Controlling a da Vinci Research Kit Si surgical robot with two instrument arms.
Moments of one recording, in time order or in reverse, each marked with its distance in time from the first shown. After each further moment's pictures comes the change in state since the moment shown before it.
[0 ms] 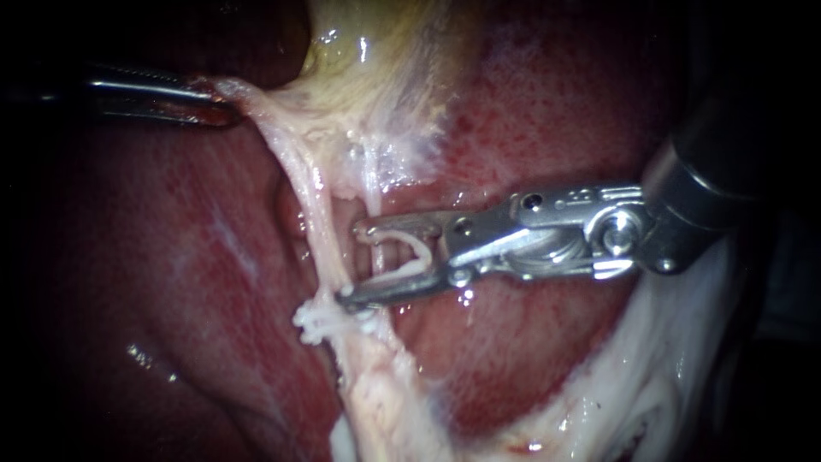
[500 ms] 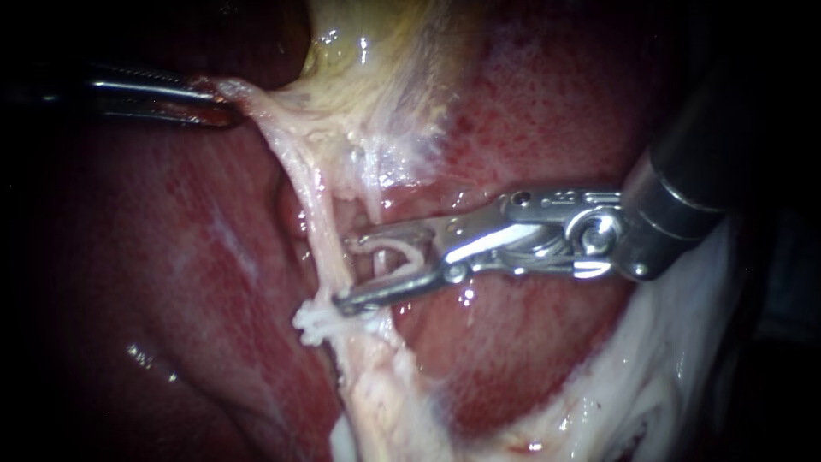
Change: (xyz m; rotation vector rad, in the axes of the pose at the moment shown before) right arm 0.000 0.001 0.002 0.129 0.070 0.079; left arm 0.000 0.000 0.000 0.004 0.000 0.001
